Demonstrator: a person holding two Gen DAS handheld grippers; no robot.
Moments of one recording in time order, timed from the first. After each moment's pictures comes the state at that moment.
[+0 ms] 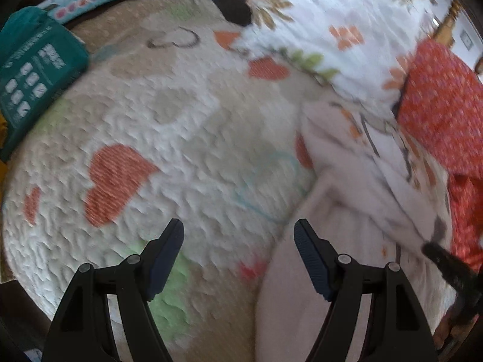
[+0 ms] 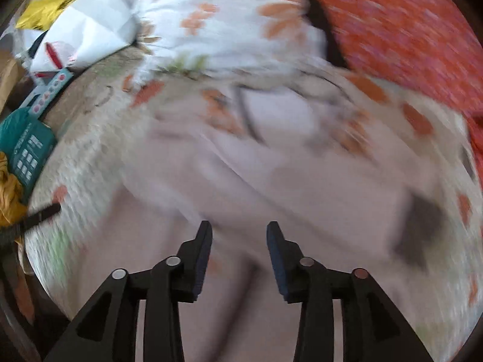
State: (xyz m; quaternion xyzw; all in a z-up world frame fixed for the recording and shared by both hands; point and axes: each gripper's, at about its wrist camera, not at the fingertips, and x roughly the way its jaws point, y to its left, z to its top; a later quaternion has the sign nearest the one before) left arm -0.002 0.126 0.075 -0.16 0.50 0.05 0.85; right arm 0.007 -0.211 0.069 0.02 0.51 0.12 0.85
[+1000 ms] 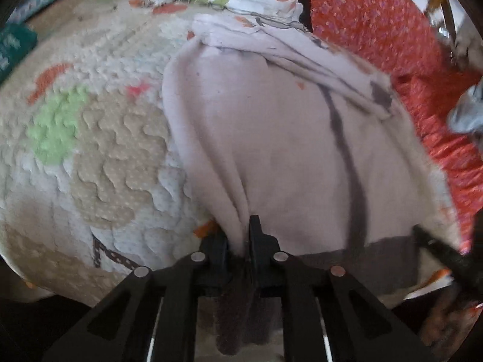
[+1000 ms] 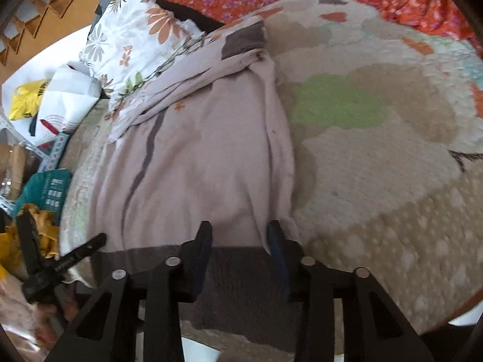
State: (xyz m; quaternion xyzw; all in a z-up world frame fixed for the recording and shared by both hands) left arm -0.147 0.019 0.029 -0.11 0.52 -0.09 0.84; right arm -0.220 -0.337 0.018 0.24 0.48 0.05 0.84
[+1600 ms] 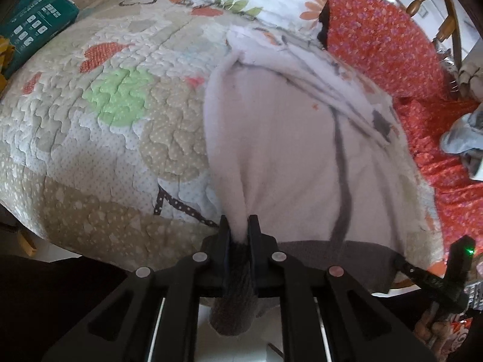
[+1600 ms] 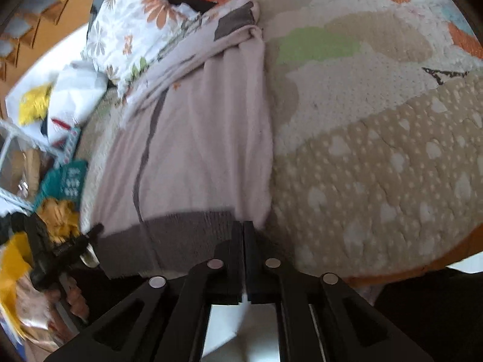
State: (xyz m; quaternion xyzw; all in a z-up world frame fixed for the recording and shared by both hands) left arm -0.192 0.064 0.057 -0.15 0.51 -0.08 0.84; right arm -0.263 -0.344 0.012 0.29 0.53 0.08 0.79
